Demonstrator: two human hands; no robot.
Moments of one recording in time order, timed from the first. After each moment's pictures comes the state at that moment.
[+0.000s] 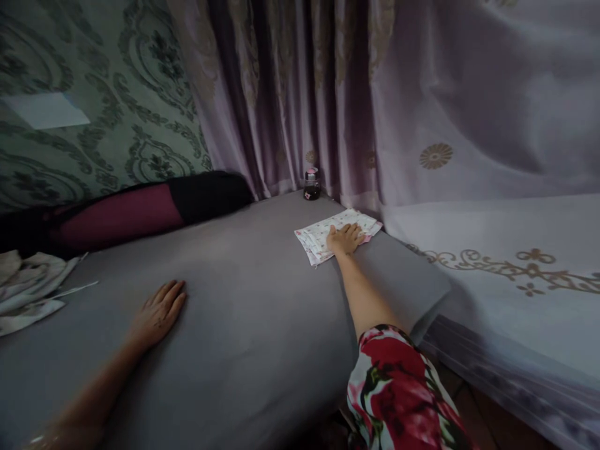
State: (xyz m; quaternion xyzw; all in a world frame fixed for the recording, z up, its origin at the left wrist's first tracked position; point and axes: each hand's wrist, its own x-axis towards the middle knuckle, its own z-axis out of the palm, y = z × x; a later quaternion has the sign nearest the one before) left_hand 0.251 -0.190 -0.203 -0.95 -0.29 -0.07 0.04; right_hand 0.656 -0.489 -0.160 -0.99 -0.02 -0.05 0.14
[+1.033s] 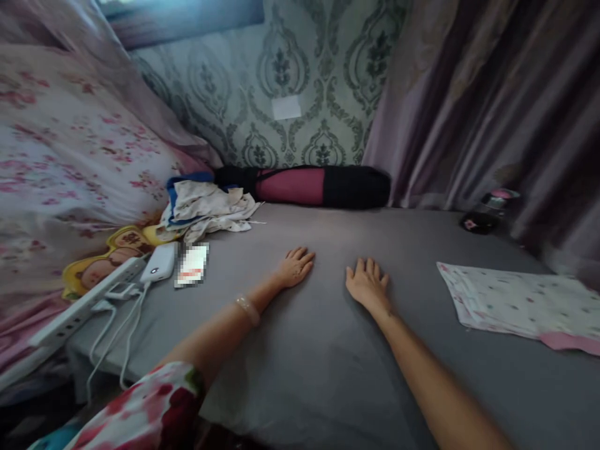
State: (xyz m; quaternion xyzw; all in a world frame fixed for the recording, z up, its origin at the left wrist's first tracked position) left_hand 0.259 -0.210 -0.178 -0.94 -0.32 -0.12 -0.07; right_hand 0.450 -0.338 -0.169 -0.89 -0.46 0.05 0.06
